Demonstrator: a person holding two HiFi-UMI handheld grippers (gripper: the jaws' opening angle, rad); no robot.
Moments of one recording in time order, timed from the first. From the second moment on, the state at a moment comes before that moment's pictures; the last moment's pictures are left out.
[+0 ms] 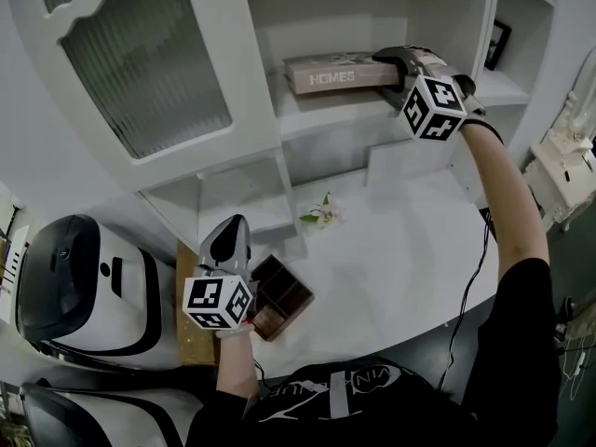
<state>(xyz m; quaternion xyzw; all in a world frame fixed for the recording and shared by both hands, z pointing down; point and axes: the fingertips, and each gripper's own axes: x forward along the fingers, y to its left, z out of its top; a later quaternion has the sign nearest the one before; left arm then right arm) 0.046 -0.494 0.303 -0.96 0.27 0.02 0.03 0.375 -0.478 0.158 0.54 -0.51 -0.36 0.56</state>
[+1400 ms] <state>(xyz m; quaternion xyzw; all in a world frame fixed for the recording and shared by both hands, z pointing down) 0.026 -0.472 0.304 -0.96 0.27 0.02 0.02 0.370 -0.462 0.171 0.44 -0.64 -0.12 0.61</state>
